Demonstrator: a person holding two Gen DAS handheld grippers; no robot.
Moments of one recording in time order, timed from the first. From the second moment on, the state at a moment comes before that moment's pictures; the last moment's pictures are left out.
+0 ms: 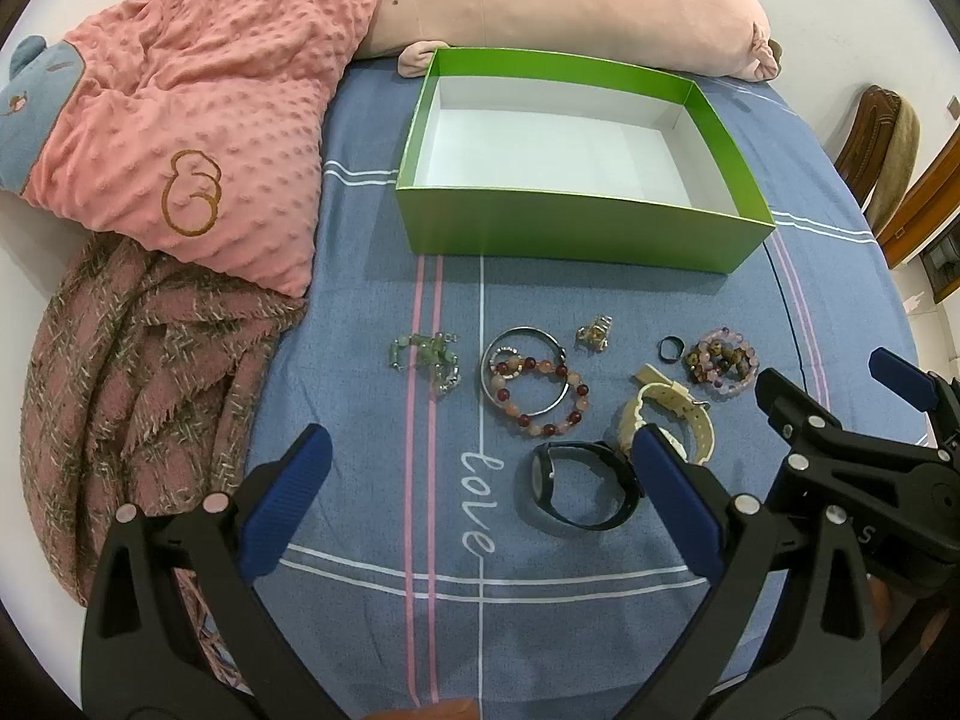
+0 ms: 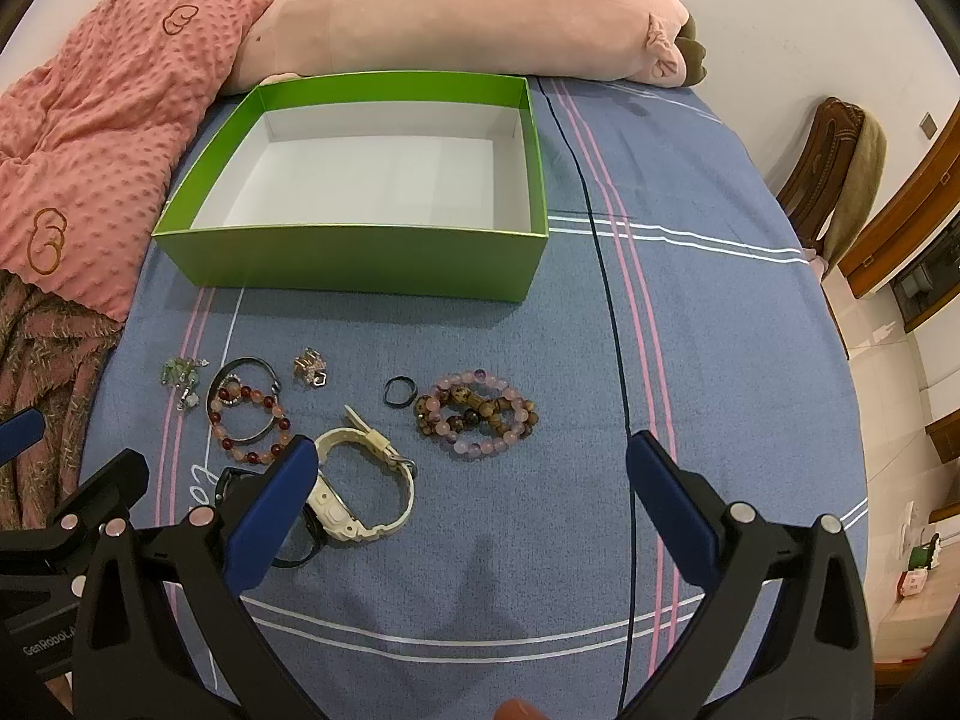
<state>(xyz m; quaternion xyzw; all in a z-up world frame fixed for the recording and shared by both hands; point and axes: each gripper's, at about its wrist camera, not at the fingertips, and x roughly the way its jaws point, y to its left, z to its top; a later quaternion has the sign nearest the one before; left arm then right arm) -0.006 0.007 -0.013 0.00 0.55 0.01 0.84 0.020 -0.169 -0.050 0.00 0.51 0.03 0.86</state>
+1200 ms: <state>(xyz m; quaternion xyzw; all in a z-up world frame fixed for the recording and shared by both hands) -0.007 0.005 -0.090 -0.02 0.61 -0.04 0.79 0.030 -0.156 -0.120 -0.01 0.60 0.12 0.79</state>
